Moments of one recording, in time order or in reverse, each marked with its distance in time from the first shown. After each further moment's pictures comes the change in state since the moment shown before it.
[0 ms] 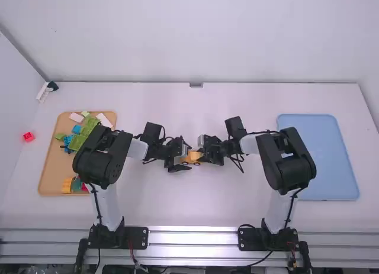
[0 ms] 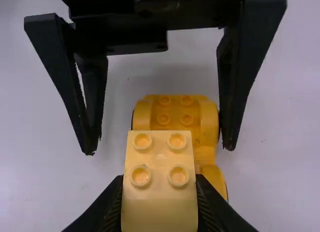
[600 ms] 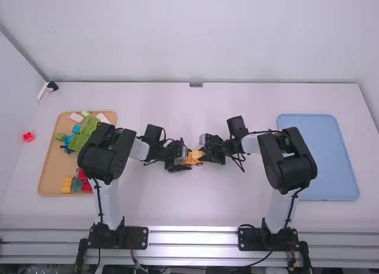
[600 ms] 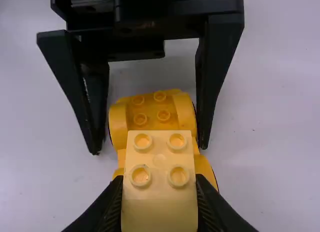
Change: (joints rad) left arm 0.000 0.061 0.000 0.053 0.008 0.000; right arm -0.022 0.000 0.006 -0.017 0.011 0.008
